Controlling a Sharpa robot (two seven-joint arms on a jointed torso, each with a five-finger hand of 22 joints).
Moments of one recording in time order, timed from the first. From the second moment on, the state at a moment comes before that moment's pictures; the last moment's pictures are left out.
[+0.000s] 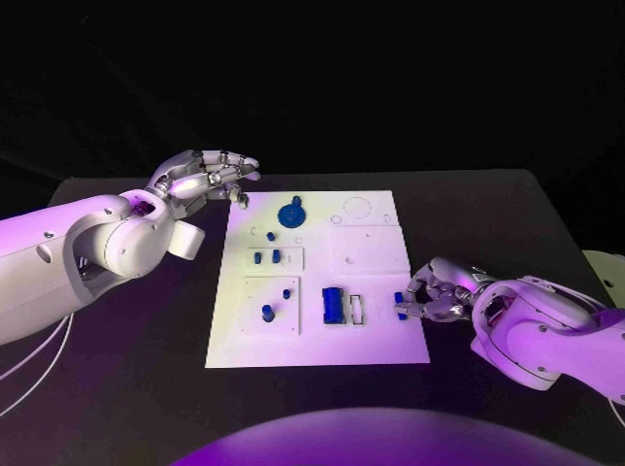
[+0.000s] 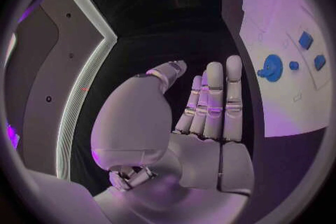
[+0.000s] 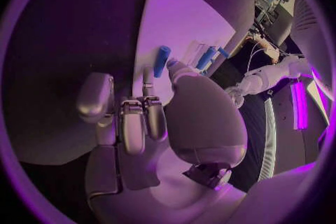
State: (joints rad) left arm 1.22 -0.86 -0.04 1.47 -0.16 -0.14 0.26; left_hand 1.30 -0.18 0.45 0.07 0.34 0.70 0.19 0.46 0.33 0.87 0.14 0.48 0.17 1.06 0.06 1.06 0.53 0.17 1.07 0.16 0.51 1.11; right arm 1.02 -1.16 -0.17 1.93 -1.34 -0.47 -0.54; right_hand 1.22 -0.18 0.16 0.29 0.20 1.01 0.06 0.36 0.65 1.46 -0.02 1.49 1.31 1.47 -0.08 1.57 1.31 0.12 1.45 0.02 0.99 1.31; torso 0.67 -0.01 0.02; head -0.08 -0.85
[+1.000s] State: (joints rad) left arm 1.22 -0.86 -0.04 1.47 -0.16 -0.14 0.26; left_hand 1.29 -0.18 0.45 0.07 0.35 0.70 0.19 0.46 0.33 0.87 0.14 0.48 0.17 1.06 0.06 1.06 0.53 0.17 1.07 0.16 0.51 1.11; right arm 1.01 -1.09 -0.16 1.89 -1.47 -0.44 -0.54; right_hand 1.45 -0.20 0.28 0.30 0.19 1.04 0.05 0.32 0.75 1.46 -0.02 1.48 1.31 1.47 -0.08 1.57 1.31 0.12 1.45 0.02 0.98 1.31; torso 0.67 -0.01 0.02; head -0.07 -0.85
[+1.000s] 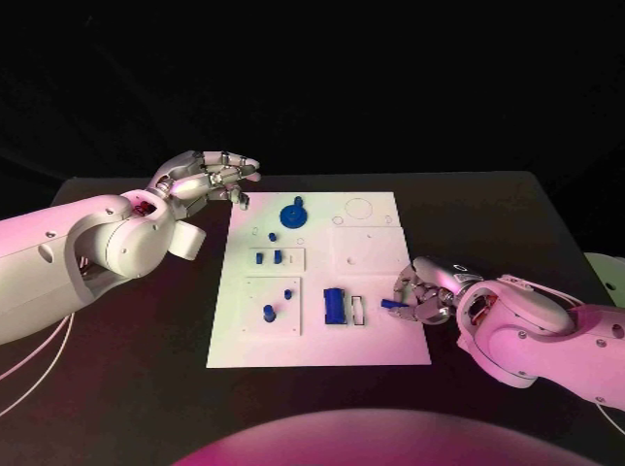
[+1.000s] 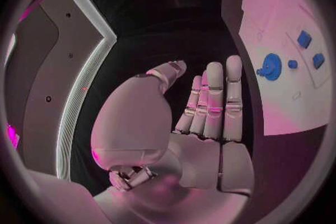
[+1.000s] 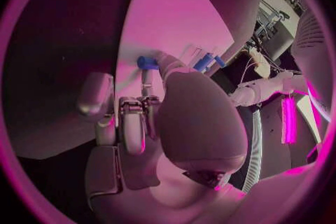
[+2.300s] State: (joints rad) left arm 1.22 -0.86 -0.04 1.47 -0.16 -0.14 0.25; left_hand 1.29 -0.18 0.45 0.07 0.35 0.70 0.19 0.46 0.33 0.87 0.14 0.49 0.17 1.06 0.06 1.06 0.53 0.17 1.07 0.16 0.51 1.11; right arm 1.03 -1.02 -0.17 1.94 -1.25 -0.53 -0.56; right_hand 1.18 -0.23 0.53 0.28 0.37 1.07 0.05 0.31 0.65 1.47 -0.02 1.50 1.31 1.47 -0.08 1.57 1.31 0.12 1.45 0.02 0.99 1.31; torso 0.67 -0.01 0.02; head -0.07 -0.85
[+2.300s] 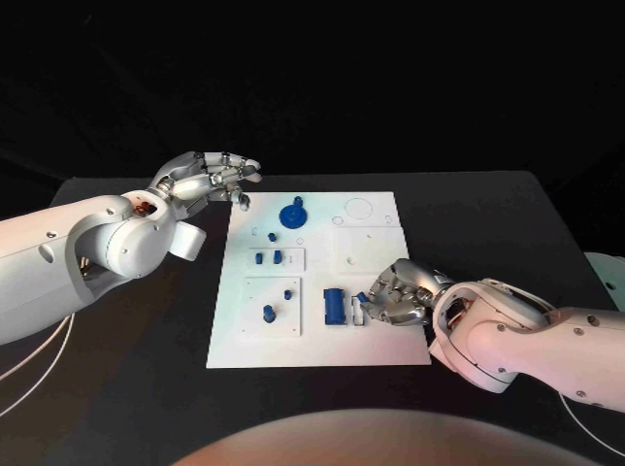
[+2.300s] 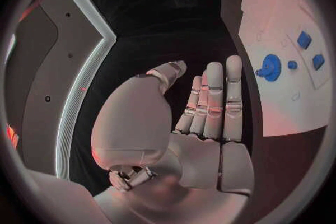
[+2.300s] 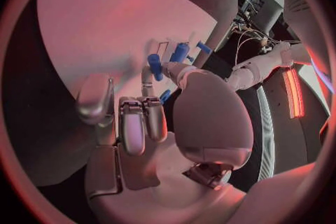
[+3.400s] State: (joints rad) left arm 1.22 -0.86 -0.04 1.47 -0.16 -0.14 0.25; left_hand 1.29 -0.18 0.45 0.07 0.35 0.70 0.19 0.47 0.33 0.86 0.14 0.49 0.17 1.06 0.06 1.06 0.53 0.17 1.08 0.16 0.51 1.11; right arm 1.03 -0.99 -0.17 1.91 -1.22 -0.48 -0.56; right_hand 1.03 -0.22 0.43 0.29 0.19 1.10 0.04 0.29 0.64 1.47 -0.02 1.50 1.31 1.47 -0.08 1.57 1.31 0.12 1.45 0.02 0.98 1.31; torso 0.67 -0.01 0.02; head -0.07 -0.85
